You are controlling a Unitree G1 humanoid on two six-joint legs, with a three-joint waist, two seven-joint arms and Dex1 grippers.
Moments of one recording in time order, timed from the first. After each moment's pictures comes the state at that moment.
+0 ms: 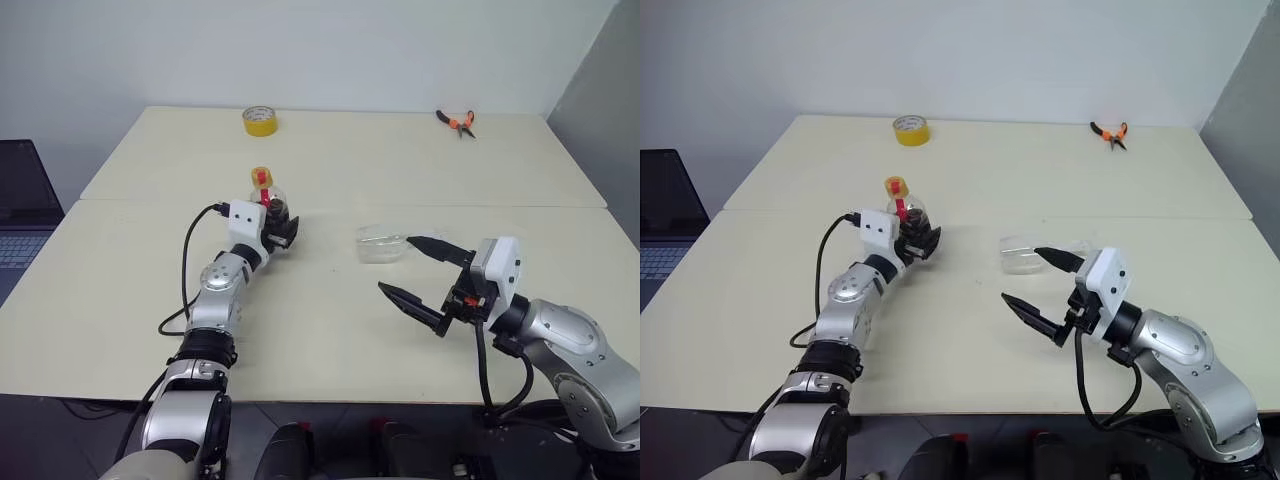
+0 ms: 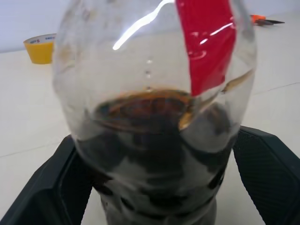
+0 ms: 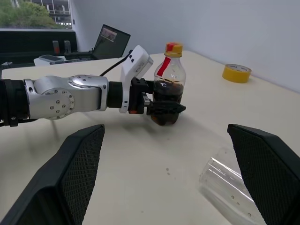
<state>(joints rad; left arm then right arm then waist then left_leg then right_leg) -0.64 0.26 0.09 0.67 -0.12 -0.11 -0.37 -0.10 -0.58 0.00 -0.67 0.55 0.45 0.61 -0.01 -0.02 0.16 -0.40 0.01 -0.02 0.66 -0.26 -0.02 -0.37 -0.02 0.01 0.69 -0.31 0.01</state>
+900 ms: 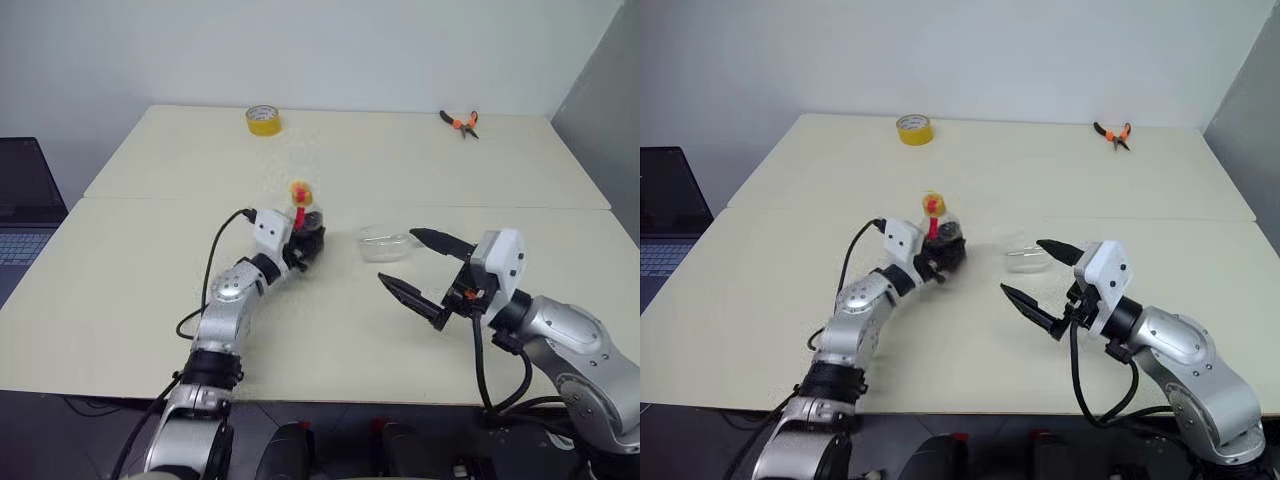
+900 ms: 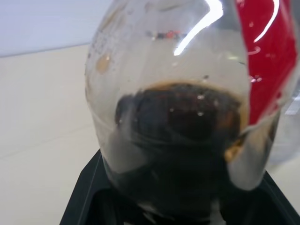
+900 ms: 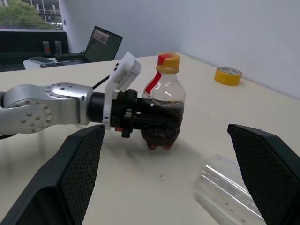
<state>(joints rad) -0.43 0.25 -0.05 0.19 -0.18 0.11 -0.60 -0.11 -0.56 -0.02 -0.75 0.57 0.55 0.51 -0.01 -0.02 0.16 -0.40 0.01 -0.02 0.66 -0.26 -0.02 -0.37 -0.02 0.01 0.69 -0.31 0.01</state>
